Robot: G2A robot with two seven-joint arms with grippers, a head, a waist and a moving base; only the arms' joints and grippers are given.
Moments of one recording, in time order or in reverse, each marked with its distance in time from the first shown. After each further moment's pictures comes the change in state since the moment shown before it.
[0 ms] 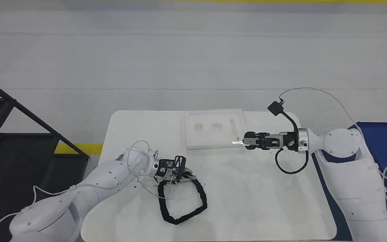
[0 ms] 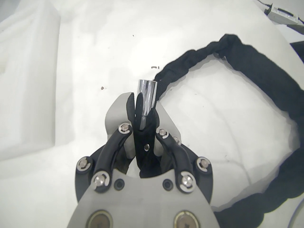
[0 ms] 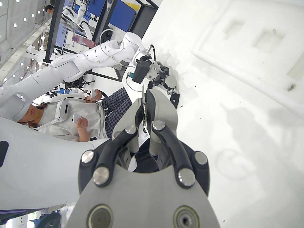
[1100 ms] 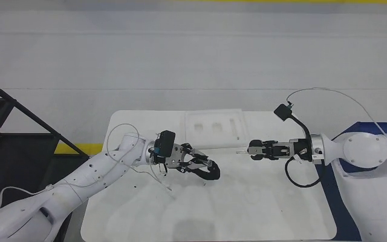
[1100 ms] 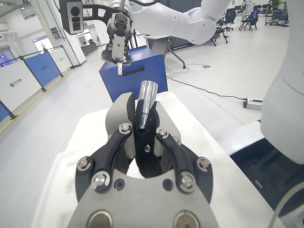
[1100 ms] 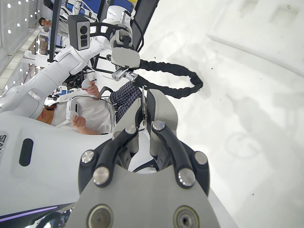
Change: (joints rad) left arm -0.027 0.157 -0.137 -0.463 -0.274 -0.089 0.213; right arm -0.130 0.050 0.127 -0.350 0.007 0.314 0.074
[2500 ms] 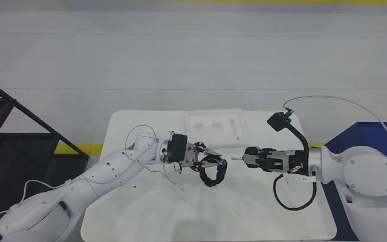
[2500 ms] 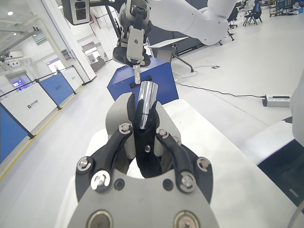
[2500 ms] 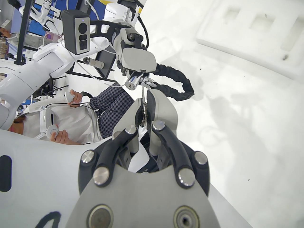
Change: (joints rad) left arm -0.028 -0.133 0.037 0.095 0.104 0.152 0.106; right arm -0.096 0.038 0.002 -0.329 -0.209 0.179 -0.091
